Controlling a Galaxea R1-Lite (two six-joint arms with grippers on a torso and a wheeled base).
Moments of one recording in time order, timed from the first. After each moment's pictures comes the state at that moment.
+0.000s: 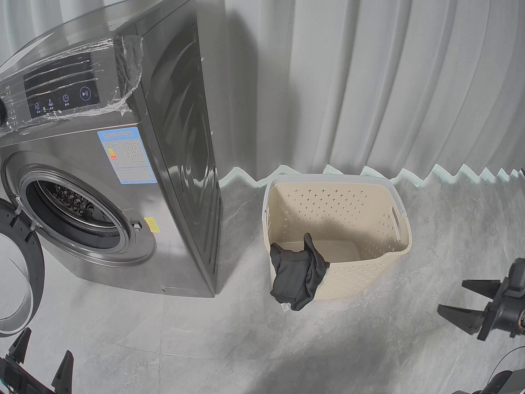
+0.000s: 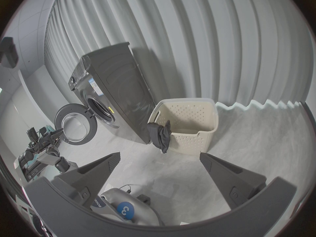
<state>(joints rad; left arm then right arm) 0.00 0.02 -0.02 0.00 -0.03 -0.01 0.28 0.89 -0.26 -0.25 0.23 0.12</state>
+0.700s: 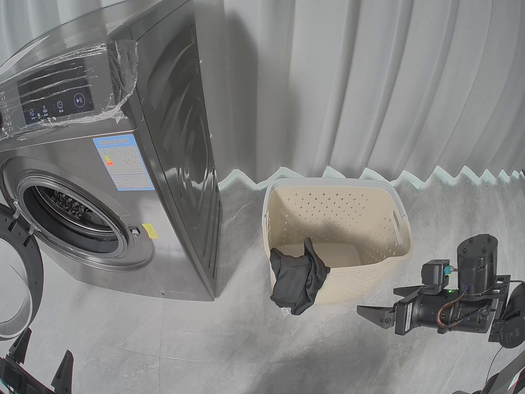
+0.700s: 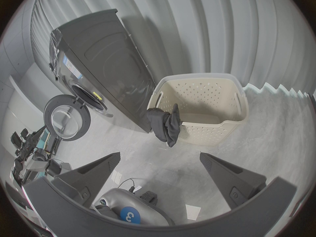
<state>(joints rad) 0.00 0.02 -0.02 0.00 -0.03 -0.02 0.57 1.54 -0.31 -0.68 0.01 0.27</state>
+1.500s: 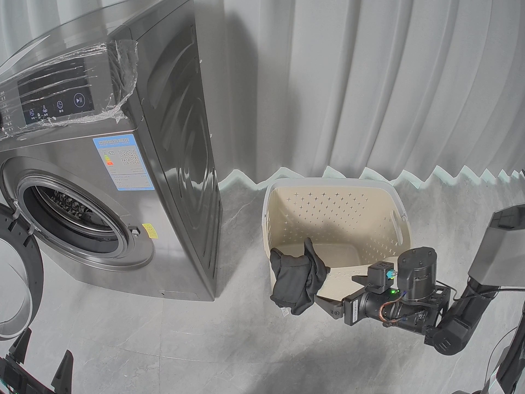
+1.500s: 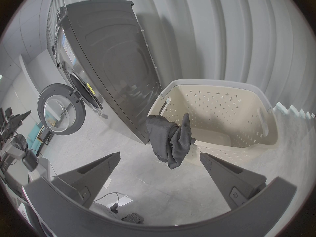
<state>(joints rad) 0.00 0.02 -0.02 0.00 -0.03 -0.02 0.59 2.04 -0.37 -1.24 0.00 0.14</state>
